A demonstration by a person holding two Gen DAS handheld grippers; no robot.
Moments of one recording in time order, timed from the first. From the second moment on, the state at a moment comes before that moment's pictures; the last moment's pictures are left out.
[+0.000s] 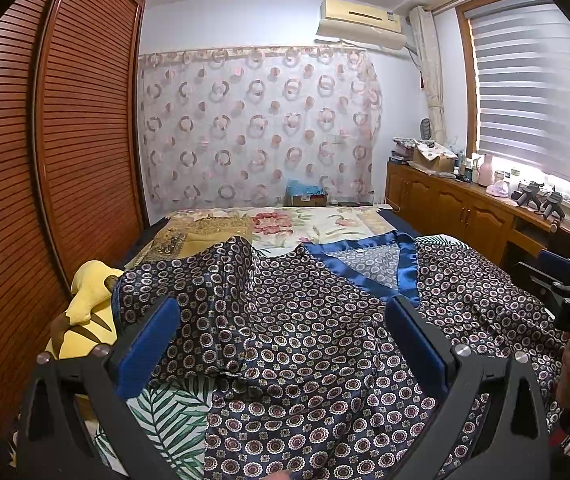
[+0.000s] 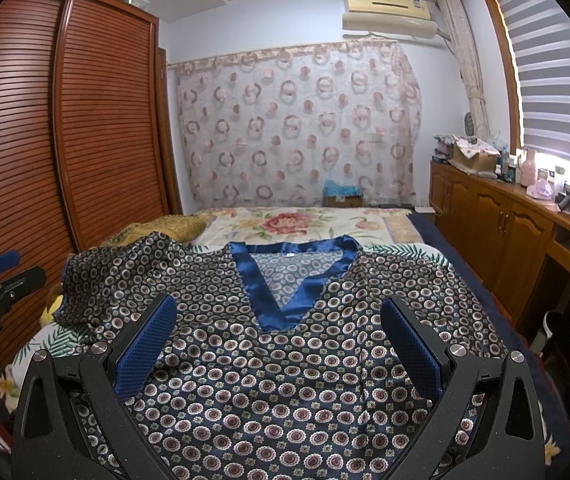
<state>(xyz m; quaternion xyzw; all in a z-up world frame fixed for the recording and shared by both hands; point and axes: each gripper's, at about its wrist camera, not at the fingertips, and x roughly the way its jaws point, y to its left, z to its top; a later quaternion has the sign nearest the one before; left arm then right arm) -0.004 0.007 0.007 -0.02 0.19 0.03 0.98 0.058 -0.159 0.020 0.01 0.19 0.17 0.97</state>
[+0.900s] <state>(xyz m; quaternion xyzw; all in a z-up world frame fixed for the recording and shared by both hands) 0.015 0.036 -0.024 -0.02 0.24 0.04 0.97 0.086 -0.137 -0.016 -0.02 0.27 0.19 0.94</state>
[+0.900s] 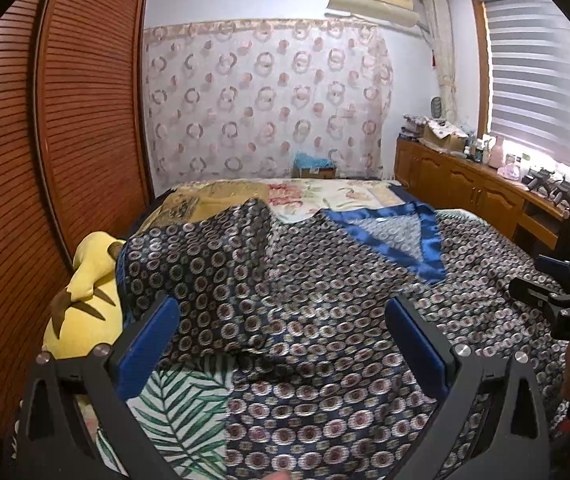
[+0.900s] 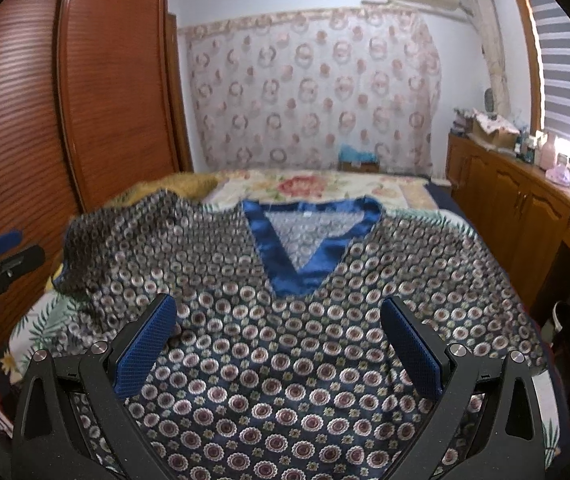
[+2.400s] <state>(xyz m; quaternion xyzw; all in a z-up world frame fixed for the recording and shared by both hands) 0.090 0.207 -0.109 -0.13 0.38 -0.01 0.91 0.136 -0.034 -0.056 -0.06 0.34 0.31 0.88</state>
